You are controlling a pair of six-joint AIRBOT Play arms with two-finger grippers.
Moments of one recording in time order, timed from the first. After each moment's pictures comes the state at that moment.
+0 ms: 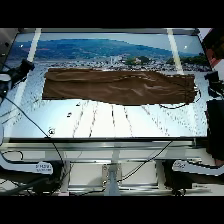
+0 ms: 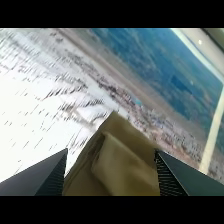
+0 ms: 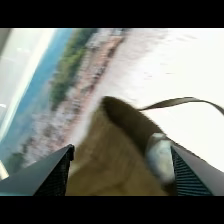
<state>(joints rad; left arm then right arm) 0.41 -1.56 1.25 0.75 -0.39 -1.26 -0.61 -1.41 1.09 -1.10 0.45 1.78</state>
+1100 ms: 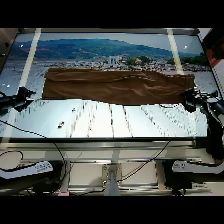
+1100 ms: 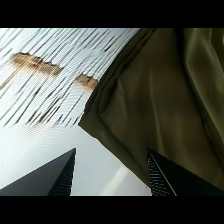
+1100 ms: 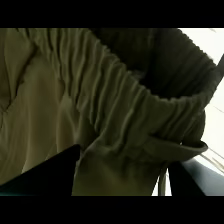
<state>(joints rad) 0.64 -1.40 0.94 0.73 -0.81 -1.29 -0.51 -1.46 0.85 -0.82 0.52 1.67</state>
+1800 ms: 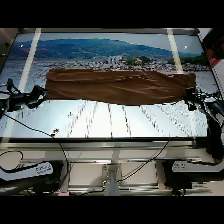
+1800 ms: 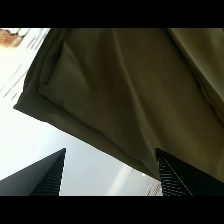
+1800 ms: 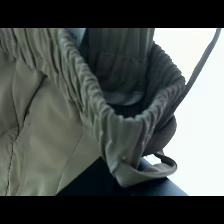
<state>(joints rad) 0.45 -1.40 0.89 0.75 -0.75 -1.31 -0.49 -1.49 0.85 -0.81 0.37 1.72</state>
